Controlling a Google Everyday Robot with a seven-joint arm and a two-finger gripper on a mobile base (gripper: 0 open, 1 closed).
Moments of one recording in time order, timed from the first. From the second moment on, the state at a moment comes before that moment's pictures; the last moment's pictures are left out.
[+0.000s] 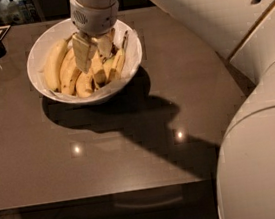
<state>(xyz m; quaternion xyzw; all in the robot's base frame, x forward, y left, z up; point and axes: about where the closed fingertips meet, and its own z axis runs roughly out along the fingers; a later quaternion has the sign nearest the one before) 0.615 0.076 0.939 -0.42 0.89 0.08 0.14</state>
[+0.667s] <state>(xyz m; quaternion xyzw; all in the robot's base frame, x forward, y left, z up) 0.618 0.074 0.925 -0.40 0.90 0.08 0.13</state>
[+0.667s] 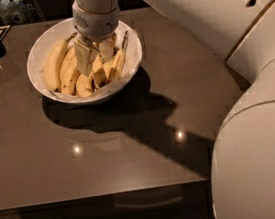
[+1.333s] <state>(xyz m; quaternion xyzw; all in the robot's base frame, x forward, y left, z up) 0.642 0.064 0.904 -0.39 0.91 0.07 0.10</state>
